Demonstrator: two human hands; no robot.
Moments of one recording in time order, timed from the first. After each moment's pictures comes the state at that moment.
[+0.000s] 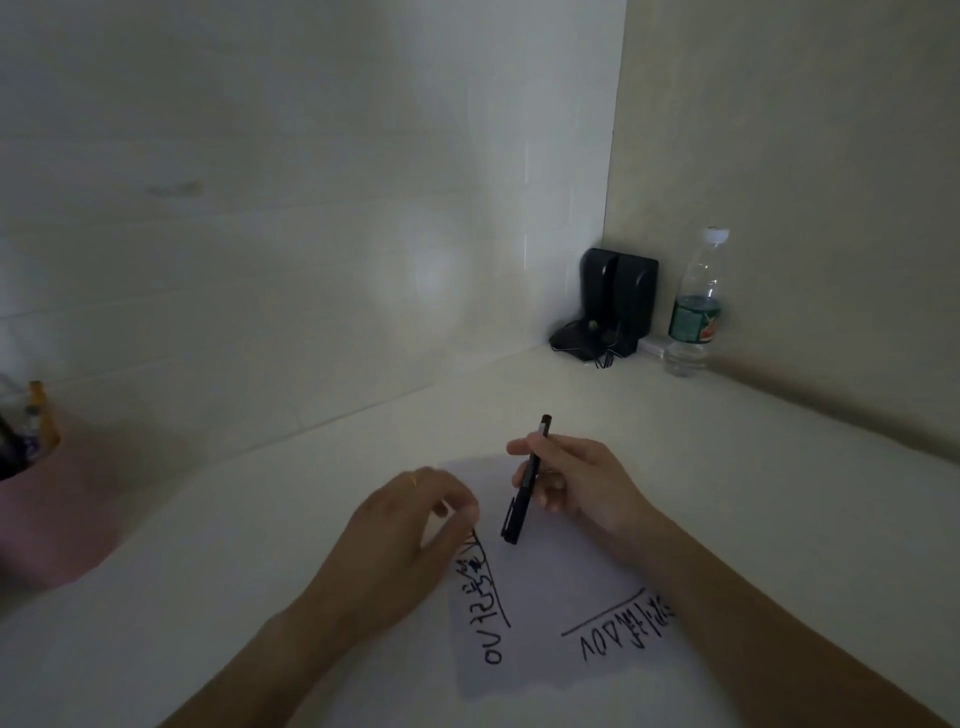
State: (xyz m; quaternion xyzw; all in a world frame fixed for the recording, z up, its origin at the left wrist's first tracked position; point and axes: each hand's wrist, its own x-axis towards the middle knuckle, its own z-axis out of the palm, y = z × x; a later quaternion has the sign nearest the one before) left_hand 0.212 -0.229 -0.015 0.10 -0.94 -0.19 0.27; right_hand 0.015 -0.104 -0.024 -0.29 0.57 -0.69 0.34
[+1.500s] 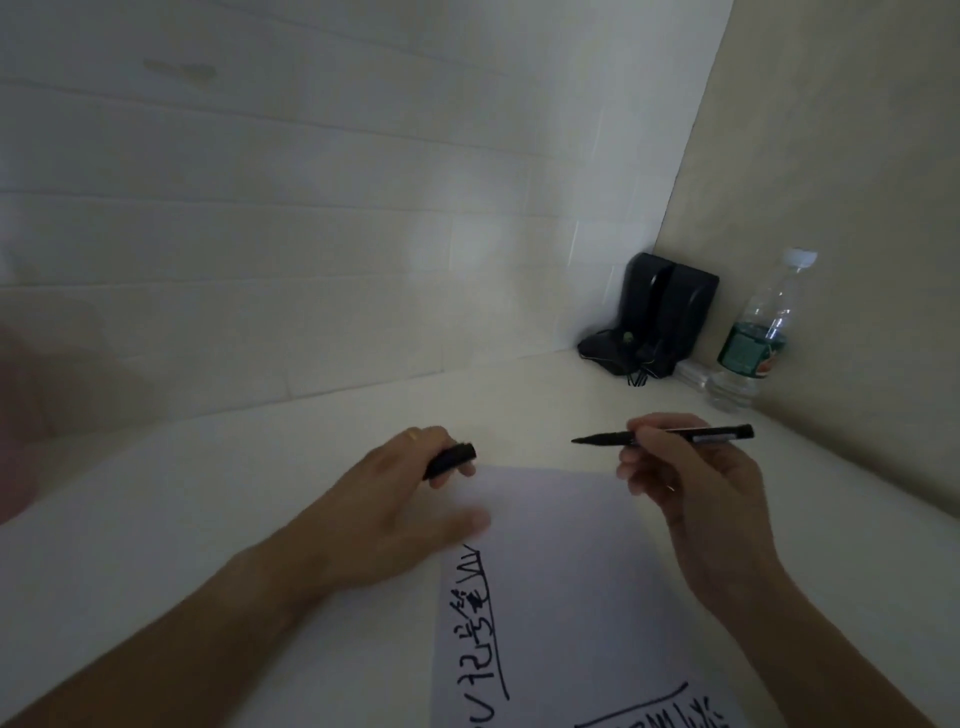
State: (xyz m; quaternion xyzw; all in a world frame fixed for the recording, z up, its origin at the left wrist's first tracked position) left_hand 0.182 -0.289 -0.031 0.09 -0.93 -0.26 0.23; right_hand 0.002 -0.089 -0.002 -0.26 0.55 -0.78 0.14
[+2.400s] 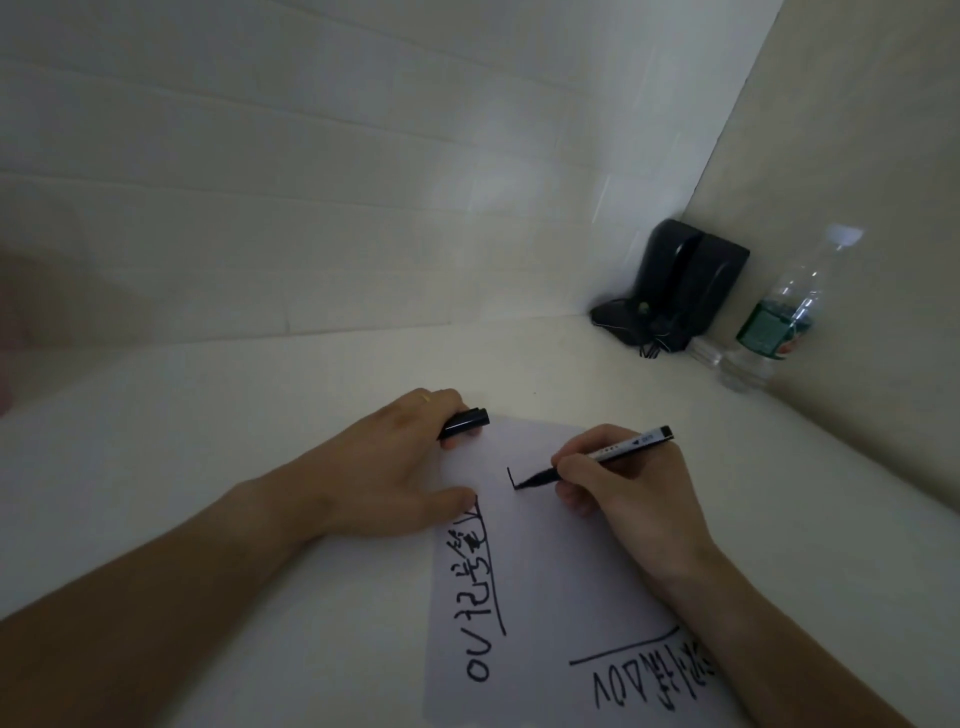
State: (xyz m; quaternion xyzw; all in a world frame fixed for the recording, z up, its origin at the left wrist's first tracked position) left_hand 0.175 -0.295 -0.049 0.10 -0.95 -0.24 0.18; right_hand 0.019 -0.109 -0.033 -0.33 0.75 -0.56 0.14
